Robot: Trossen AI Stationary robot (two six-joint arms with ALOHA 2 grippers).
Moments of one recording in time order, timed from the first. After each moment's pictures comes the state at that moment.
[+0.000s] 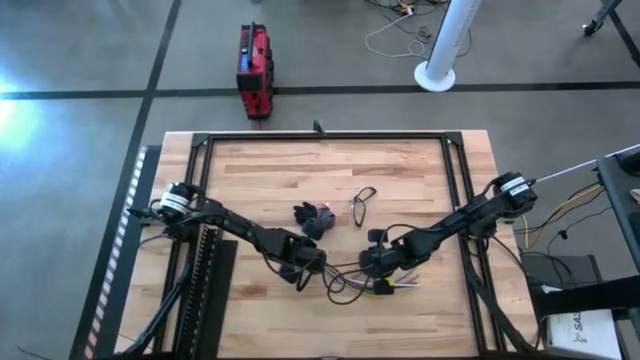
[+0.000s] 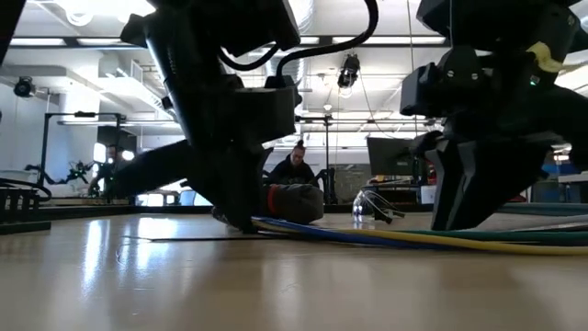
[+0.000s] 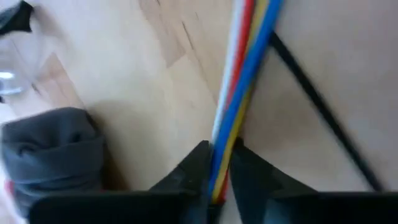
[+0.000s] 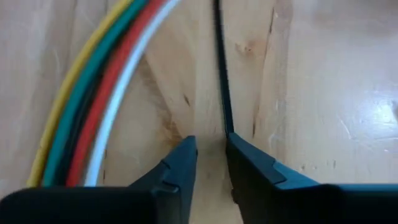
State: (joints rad) left arm -0.27 1.94 1.21 -0.51 -0.38 0.40; right arm 0.38 1.79 0.82 -0.24 0.16 0.29
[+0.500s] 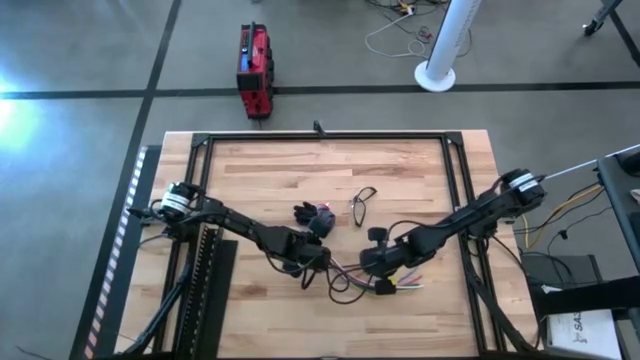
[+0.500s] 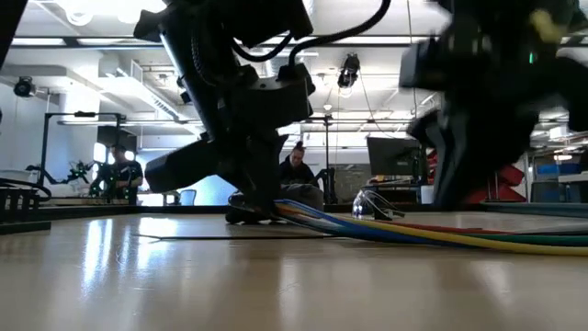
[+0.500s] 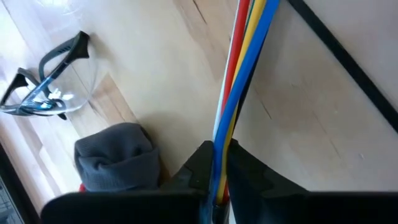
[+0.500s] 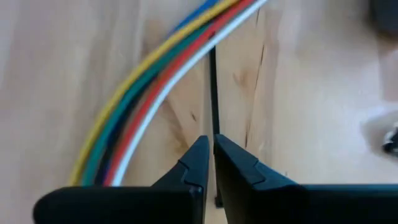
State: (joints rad) left arm -0.27 1.94 1.26 -0.50 -0.44 0.50; right arm 0.39 1.68 0.85 -0.30 0.16 0.26
